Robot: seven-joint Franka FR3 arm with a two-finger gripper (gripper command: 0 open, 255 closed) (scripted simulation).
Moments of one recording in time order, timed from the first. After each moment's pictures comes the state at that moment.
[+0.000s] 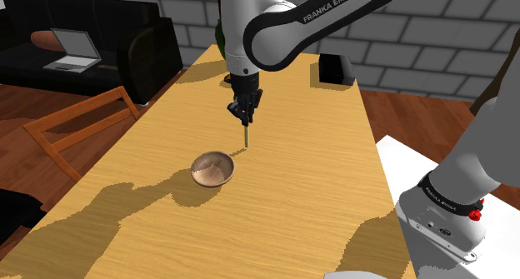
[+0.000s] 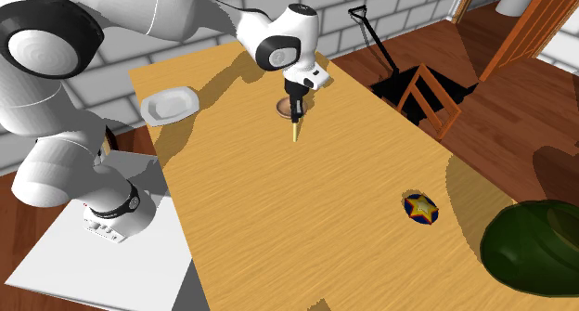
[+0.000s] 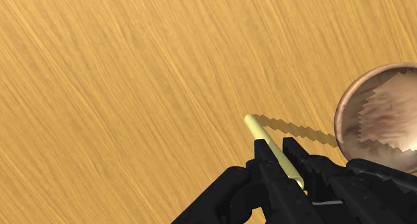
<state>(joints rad) 0.27 0.24 0.35 -1.91 -0.07 2.10 0.37</state>
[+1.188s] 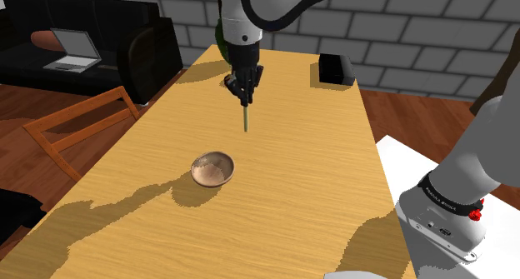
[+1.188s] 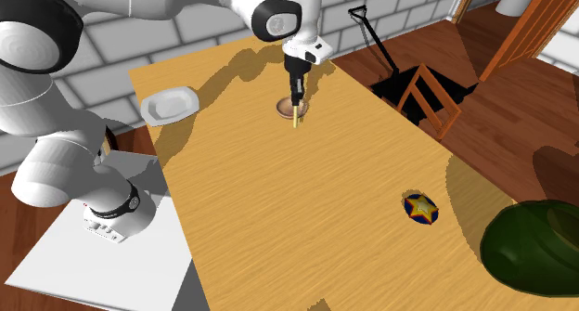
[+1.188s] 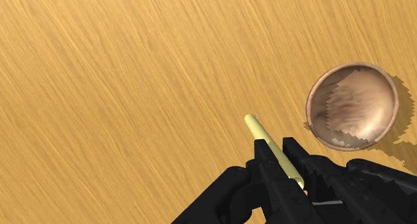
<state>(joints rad) 0.26 0.18 0.36 -1.80 -0.04 1.93 0.35</state>
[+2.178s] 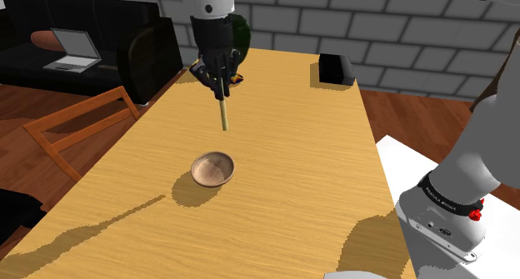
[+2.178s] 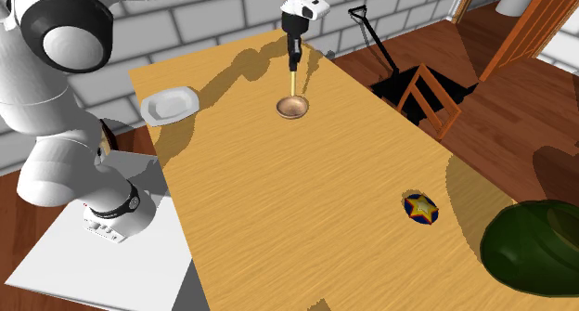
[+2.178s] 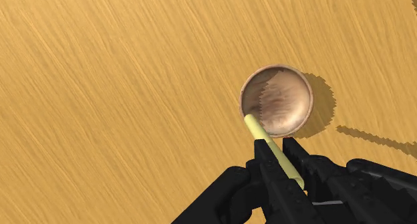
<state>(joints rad) 0.37 0.29 0.41 -1.49 -0.09 1.72 0.51</state>
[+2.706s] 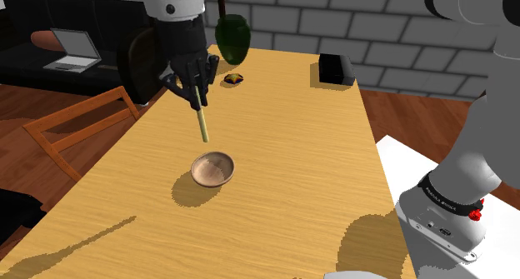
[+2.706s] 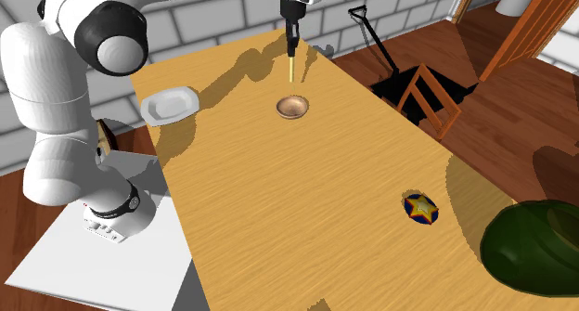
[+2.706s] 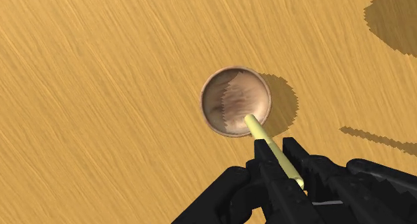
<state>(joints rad) 0.49 0.43 0.43 -1.26 -0.15 1.63 0.62</state>
